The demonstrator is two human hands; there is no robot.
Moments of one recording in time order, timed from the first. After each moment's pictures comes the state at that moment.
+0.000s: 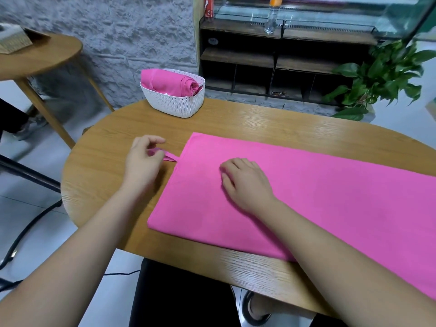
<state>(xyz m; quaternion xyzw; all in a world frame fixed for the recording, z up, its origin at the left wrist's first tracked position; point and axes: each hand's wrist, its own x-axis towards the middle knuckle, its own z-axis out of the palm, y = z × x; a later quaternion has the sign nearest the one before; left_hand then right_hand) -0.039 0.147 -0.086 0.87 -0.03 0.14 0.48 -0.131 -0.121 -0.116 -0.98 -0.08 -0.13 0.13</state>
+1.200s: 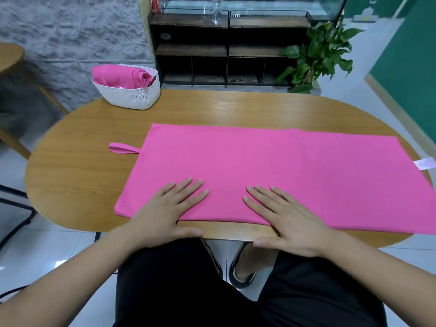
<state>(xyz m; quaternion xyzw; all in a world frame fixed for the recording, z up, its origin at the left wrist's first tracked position) -0.202 0.103 -0.113 0.85 -0.52 -0.04 0.03 -0.373 -0.227 -0.099 -0.98 -0.16 0.07 0.02</state>
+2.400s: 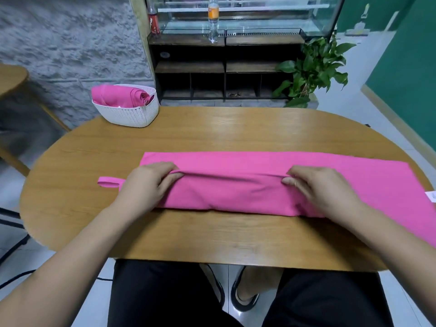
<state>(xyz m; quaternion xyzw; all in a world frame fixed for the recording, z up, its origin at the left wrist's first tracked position) -0.119 0.080 -0.058 0.88 -0.41 0.11 0.22 -0.322 -0.301 -0.042 -0.98 0.04 -0.13 0.10</state>
